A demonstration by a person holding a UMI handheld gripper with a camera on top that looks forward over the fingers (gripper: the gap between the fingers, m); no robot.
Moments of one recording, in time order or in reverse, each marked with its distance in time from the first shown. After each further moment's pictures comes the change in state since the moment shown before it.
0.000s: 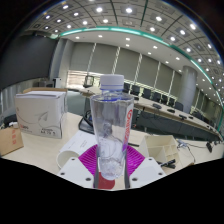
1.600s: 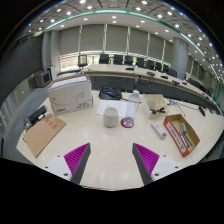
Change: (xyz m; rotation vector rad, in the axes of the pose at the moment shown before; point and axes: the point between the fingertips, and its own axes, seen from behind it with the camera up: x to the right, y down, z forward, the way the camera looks) arm -0.128 0.046 -0.320 -0.328 0.013 0.187
